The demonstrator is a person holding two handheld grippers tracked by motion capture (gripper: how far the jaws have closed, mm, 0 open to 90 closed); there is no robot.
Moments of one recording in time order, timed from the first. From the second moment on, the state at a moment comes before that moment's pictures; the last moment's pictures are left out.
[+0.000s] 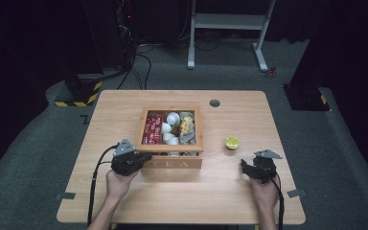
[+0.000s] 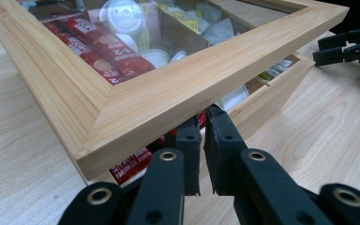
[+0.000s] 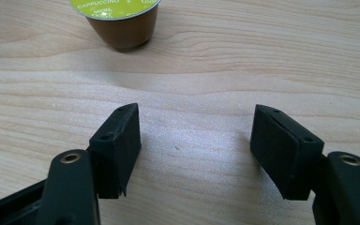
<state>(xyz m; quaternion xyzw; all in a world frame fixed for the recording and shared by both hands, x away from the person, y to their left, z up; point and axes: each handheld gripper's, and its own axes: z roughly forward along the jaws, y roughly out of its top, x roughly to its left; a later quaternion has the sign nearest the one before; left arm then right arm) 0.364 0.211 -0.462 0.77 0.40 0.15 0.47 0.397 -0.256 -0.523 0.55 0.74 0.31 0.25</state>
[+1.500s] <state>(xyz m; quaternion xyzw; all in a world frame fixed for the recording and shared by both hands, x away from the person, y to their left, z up) 0.352 0.206 -0.476 0.78 0.39 0.14 0.47 0.397 -0.256 -0.523 0.55 0.74 0.31 0.25</state>
